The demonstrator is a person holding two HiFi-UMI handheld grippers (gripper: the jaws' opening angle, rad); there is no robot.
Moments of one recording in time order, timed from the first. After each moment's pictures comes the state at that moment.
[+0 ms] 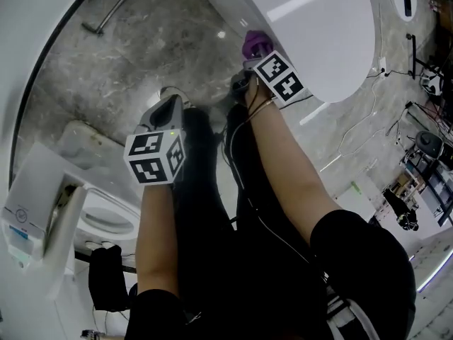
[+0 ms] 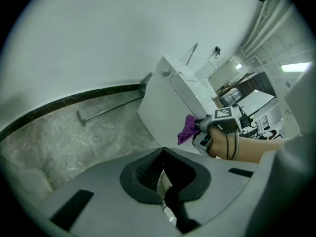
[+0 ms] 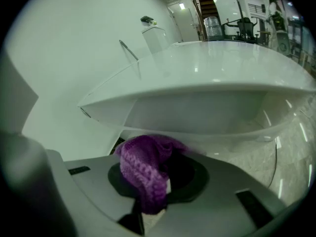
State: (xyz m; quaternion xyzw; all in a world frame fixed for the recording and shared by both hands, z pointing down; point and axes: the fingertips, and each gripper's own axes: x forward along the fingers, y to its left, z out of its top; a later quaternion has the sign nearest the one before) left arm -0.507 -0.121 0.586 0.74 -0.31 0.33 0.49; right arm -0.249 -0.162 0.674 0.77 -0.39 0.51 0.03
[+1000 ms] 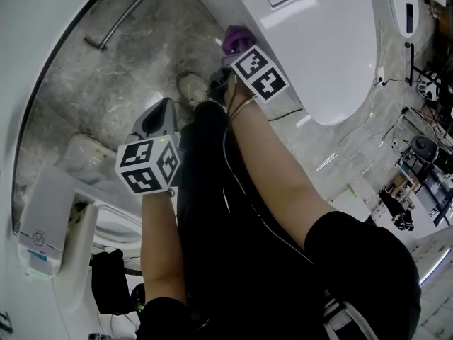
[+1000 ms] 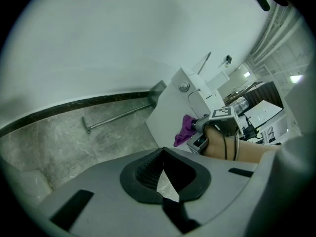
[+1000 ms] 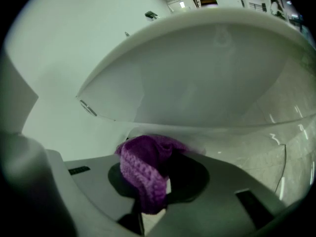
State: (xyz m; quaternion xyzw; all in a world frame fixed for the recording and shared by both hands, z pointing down) left arm -0.528 -0.211 0.599 0.72 -0.35 0.31 0.51; right arm -0.298 -0.273 0.688 0.77 -0.38 0.51 0.03
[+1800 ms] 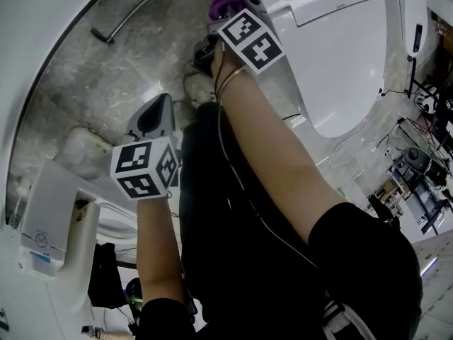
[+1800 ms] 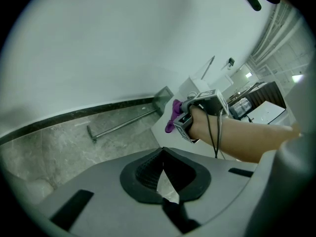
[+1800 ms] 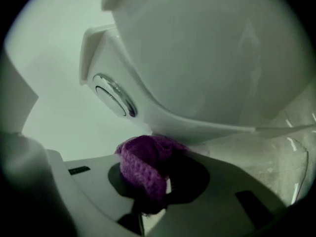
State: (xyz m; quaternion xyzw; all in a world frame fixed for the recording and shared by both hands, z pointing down) left arm -0.554 -0.268 0.599 0.72 -0.37 0.31 0.50; right arm -0.354 -0.415 0.695 0.74 -0.44 0.51 0.01
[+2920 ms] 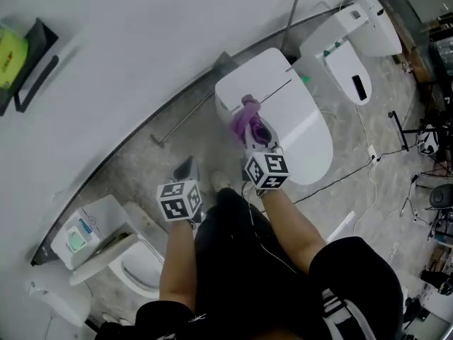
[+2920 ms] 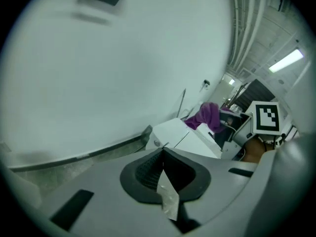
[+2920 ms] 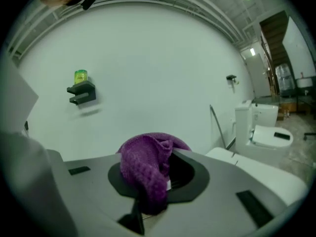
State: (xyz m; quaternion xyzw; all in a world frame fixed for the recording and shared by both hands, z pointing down) left arm -0.525 -0.249 0.320 0.80 -0.42 0.22 0.37; right arm -0.338 -0.310 0.260 0.68 -0.71 0.19 0.02
